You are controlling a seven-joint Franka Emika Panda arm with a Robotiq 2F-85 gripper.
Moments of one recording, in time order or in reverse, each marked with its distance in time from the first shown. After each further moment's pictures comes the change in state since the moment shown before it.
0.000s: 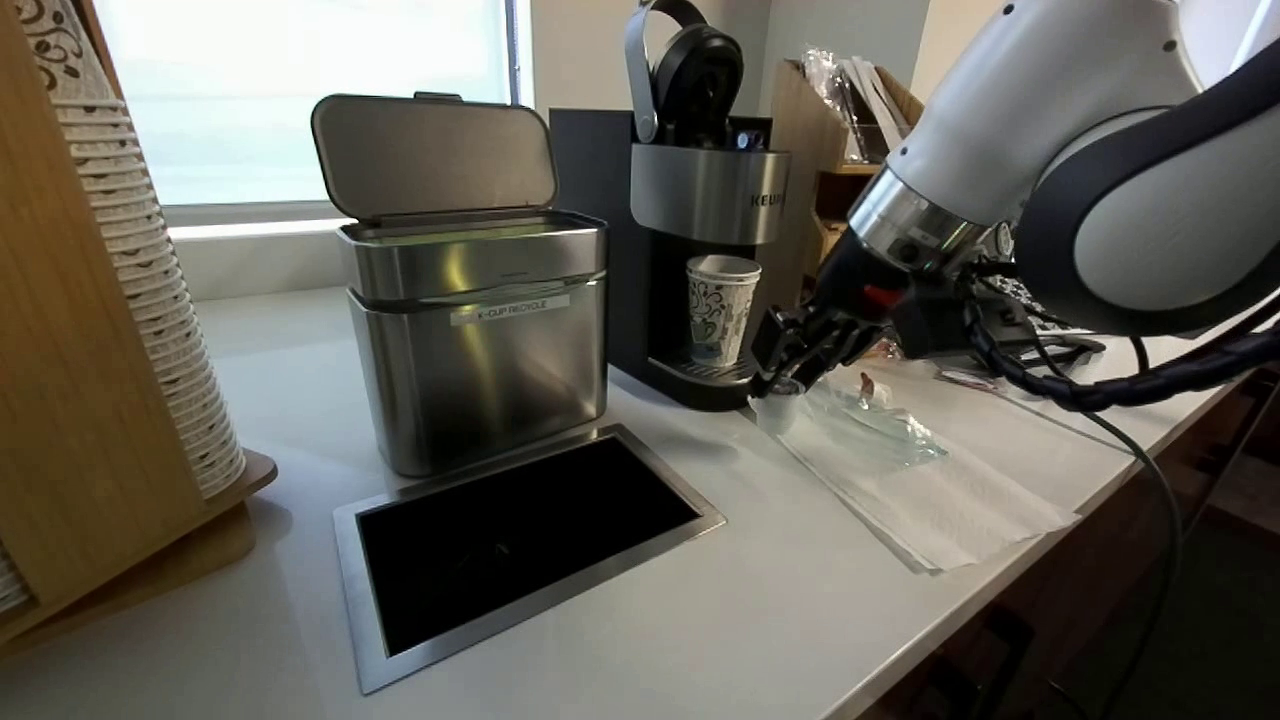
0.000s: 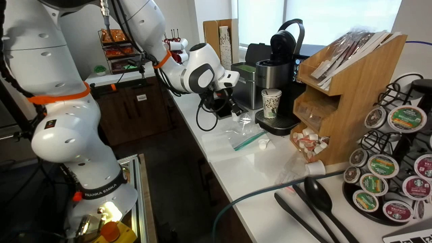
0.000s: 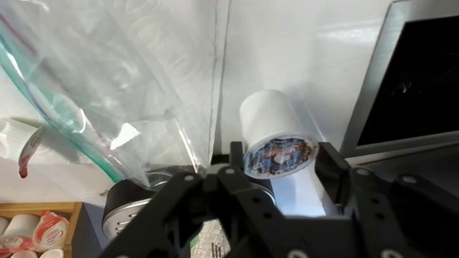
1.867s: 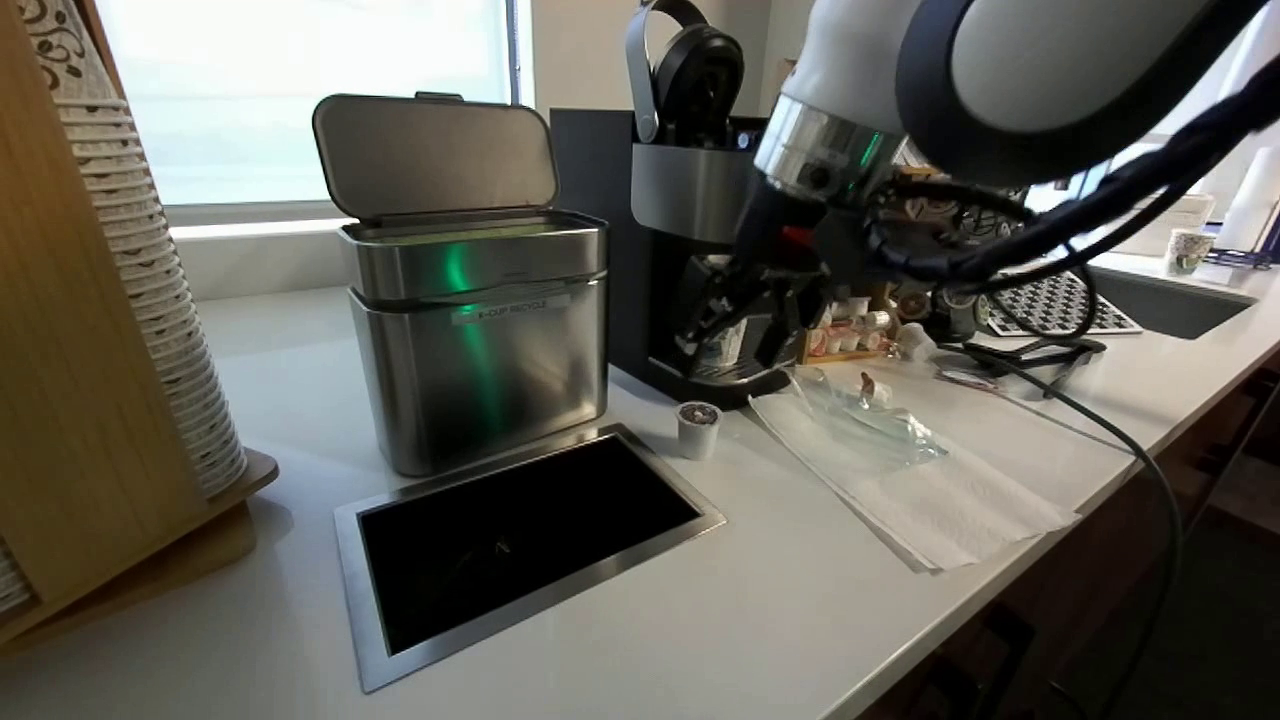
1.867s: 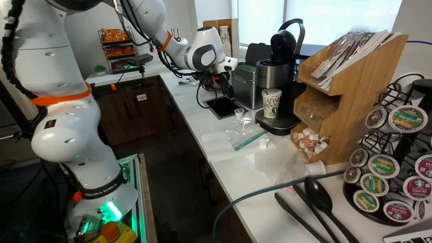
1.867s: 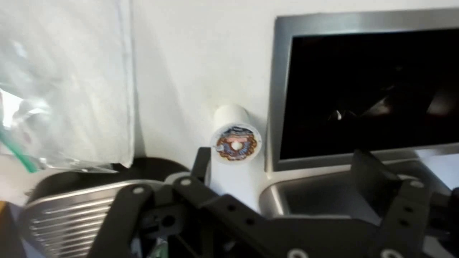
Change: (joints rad) arm 0.005 0.010 0.148 0.221 0.170 -0.386 -0.090
